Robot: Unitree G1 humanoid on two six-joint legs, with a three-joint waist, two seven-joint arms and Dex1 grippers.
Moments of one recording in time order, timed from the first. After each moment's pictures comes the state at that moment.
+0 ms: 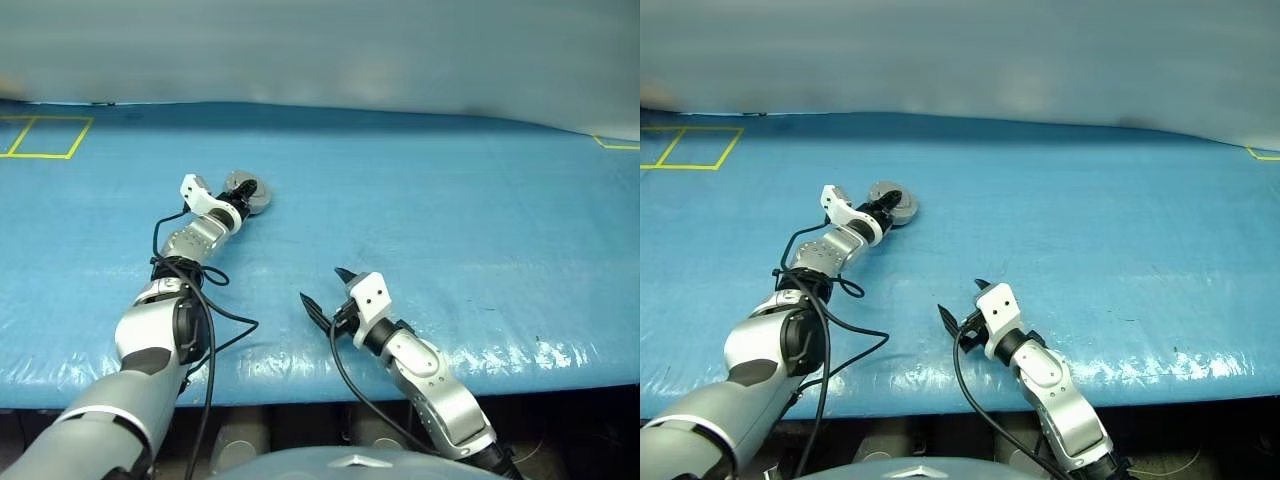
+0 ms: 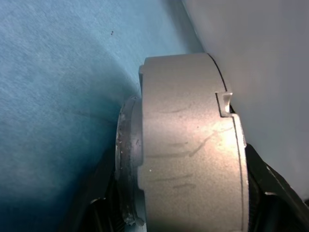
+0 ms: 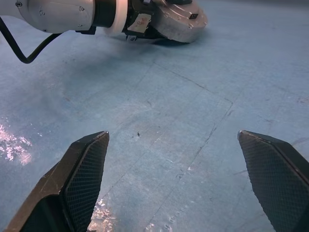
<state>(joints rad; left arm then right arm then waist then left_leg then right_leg) -0.93 0.23 0.44 1.13 -0.80 0.39 -0.28 0.10 -0.22 0.38 -0.29 0.14 0.23 0.29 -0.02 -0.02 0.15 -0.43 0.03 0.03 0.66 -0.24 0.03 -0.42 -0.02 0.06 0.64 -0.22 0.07</state>
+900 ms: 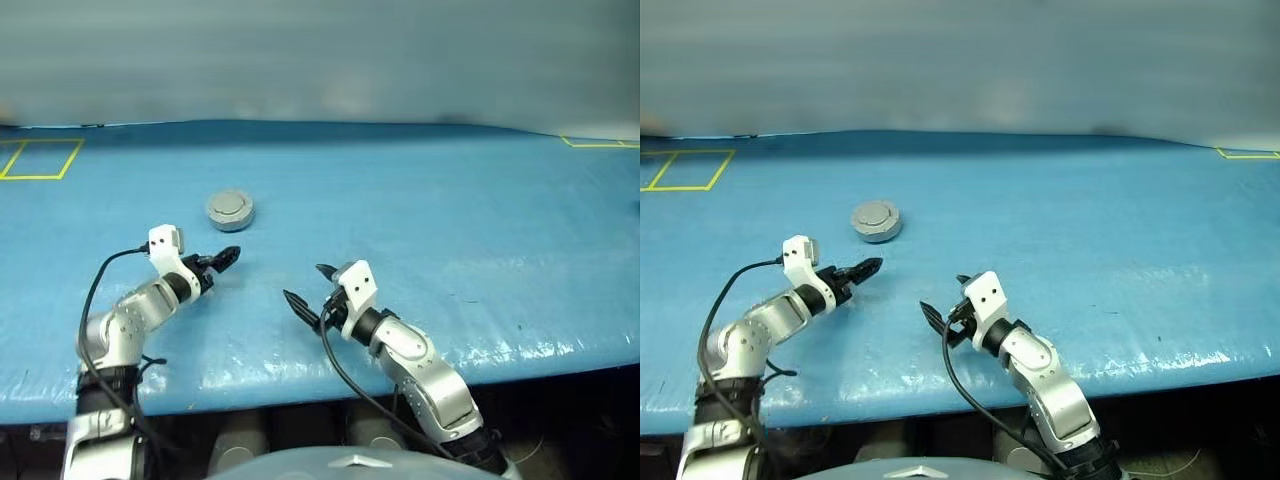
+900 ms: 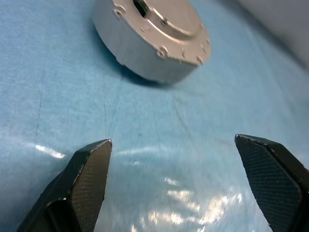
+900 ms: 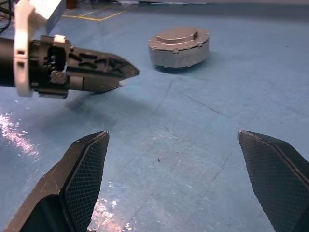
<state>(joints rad) -0.12 0.38 0.22 -0.09 -0.68 0.82 -0.25 0.04 -0.15 0.35 -0.29 0.17 0.33 0.37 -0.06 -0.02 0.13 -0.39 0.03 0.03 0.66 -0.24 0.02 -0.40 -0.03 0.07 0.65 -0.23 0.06</state>
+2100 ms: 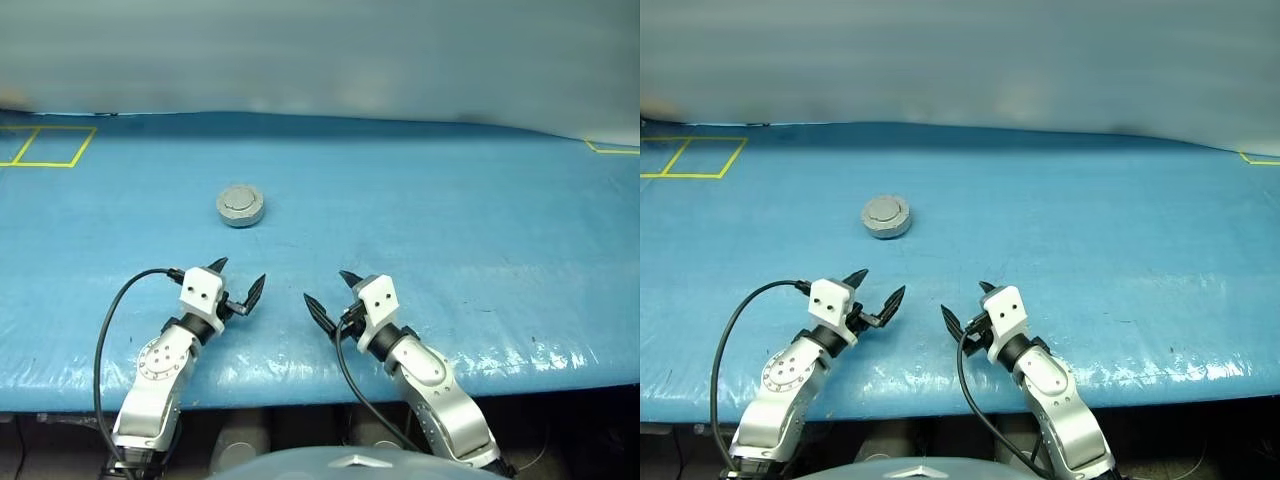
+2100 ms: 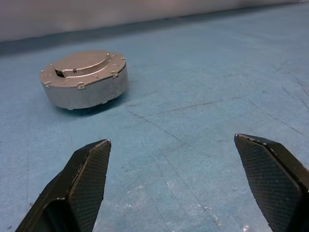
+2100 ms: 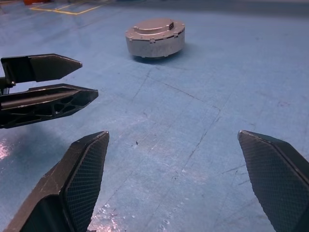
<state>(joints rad) 0.16 0.29 -0.03 -0.19 -0.17 0.10 -0.37 0.17 -0.16 0.32 -0.36 0.12 0.26 0.33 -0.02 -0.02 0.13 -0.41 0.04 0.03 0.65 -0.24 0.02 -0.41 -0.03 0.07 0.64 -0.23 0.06</state>
